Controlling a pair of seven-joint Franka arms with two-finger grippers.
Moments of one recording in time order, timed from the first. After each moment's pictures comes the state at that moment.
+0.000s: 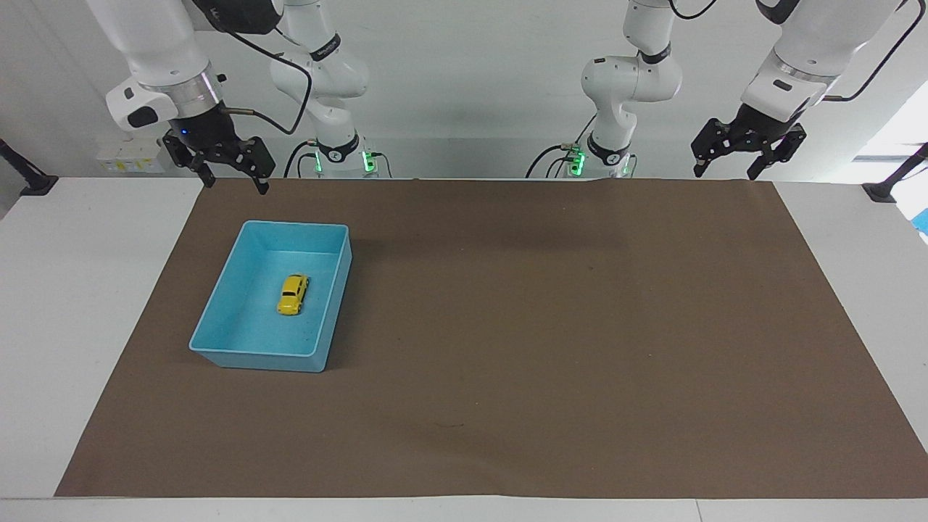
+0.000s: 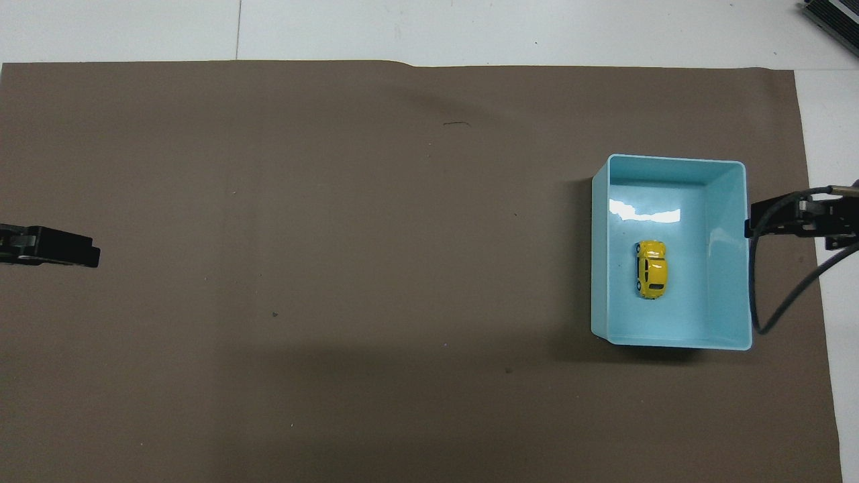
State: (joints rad) left arm -0.12 -0.12 0.05 -1.64 -0.02 1.50 0.03; right arm -0.11 -0.05 0.09 -1.56 -0.01 1.49 0.16
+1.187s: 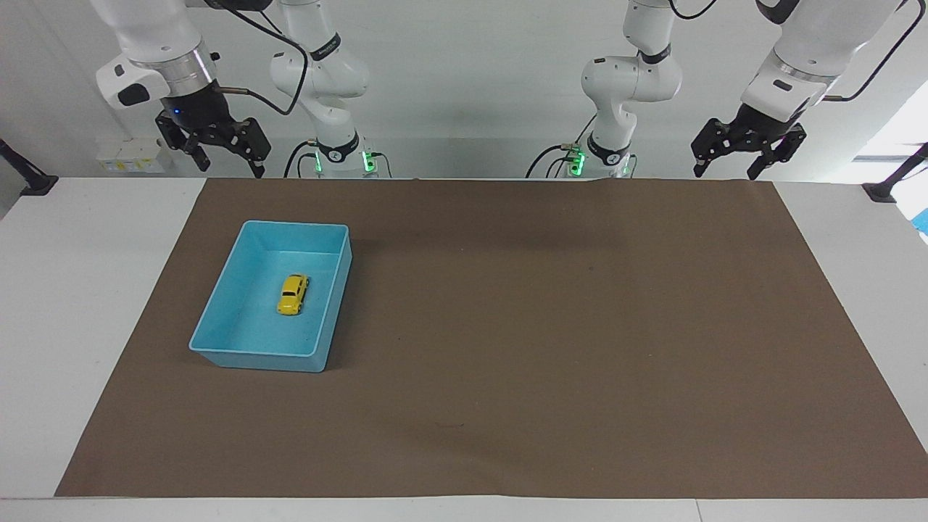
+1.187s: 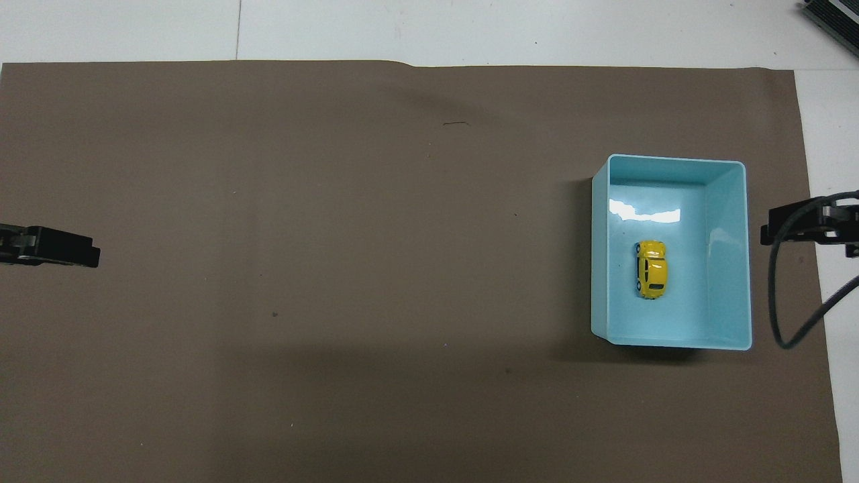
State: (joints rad) left arm -0.12 -0.12 0.05 -1.64 -0.02 1.50 0.03; right arm -0.11 -0.06 0.09 -1.55 -0.01 1.47 0.15
